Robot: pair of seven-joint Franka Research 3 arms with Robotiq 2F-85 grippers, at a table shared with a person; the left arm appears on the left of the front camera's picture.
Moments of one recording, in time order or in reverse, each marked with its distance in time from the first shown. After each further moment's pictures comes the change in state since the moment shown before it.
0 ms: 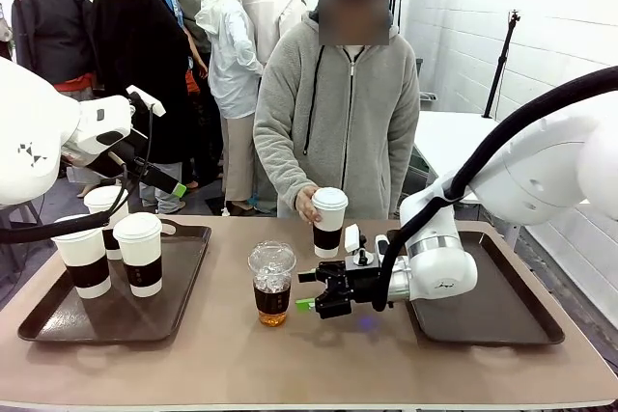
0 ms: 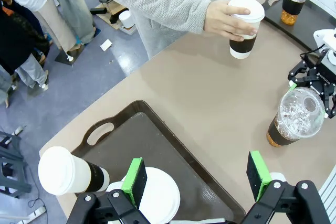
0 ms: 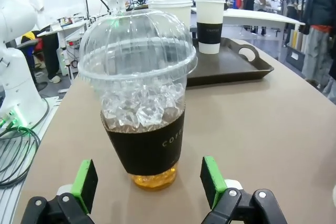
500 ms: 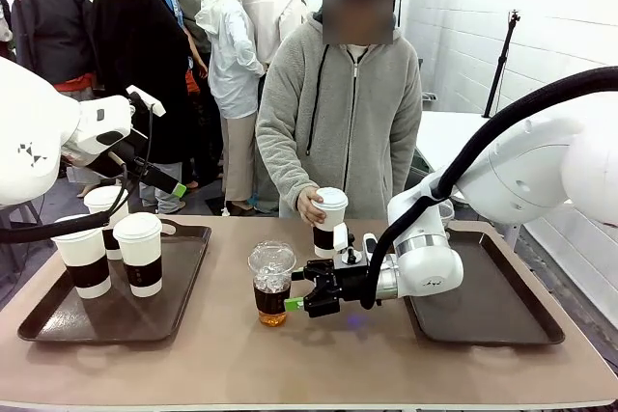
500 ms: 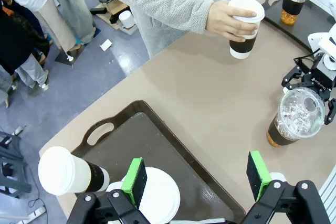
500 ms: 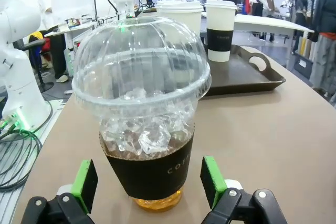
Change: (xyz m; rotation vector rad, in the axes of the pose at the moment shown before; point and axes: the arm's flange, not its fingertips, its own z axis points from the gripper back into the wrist) left arm 0.000 0.000 0.000 0.000 0.000 0.000; right arm 0.005 -0.005 -0.023 0.043 -0.016 0.018
